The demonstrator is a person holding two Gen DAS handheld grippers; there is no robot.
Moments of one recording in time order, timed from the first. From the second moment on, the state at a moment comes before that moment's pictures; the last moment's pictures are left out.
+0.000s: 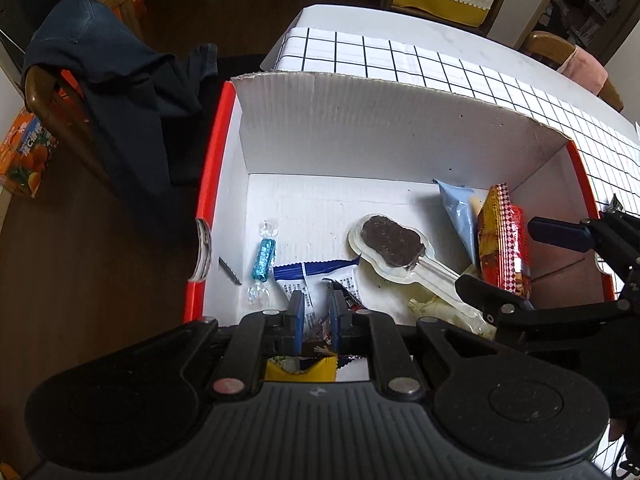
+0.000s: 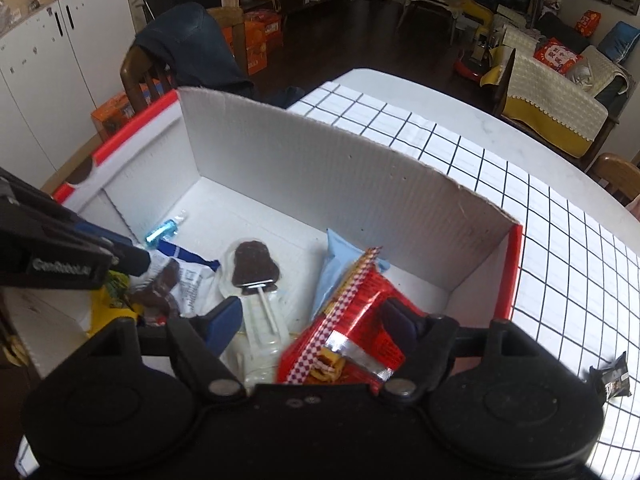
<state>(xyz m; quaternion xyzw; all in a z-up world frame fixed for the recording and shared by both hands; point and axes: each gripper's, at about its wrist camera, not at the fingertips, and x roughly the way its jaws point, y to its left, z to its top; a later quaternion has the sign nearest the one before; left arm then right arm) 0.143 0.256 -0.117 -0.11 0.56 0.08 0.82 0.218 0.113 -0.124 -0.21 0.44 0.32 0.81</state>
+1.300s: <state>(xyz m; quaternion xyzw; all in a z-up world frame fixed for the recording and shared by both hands) 0.050 0.156 -0.007 -0.04 0.41 -0.02 0.91 0.122 -0.010 -0.003 -0.05 0.36 0.31 0.88</state>
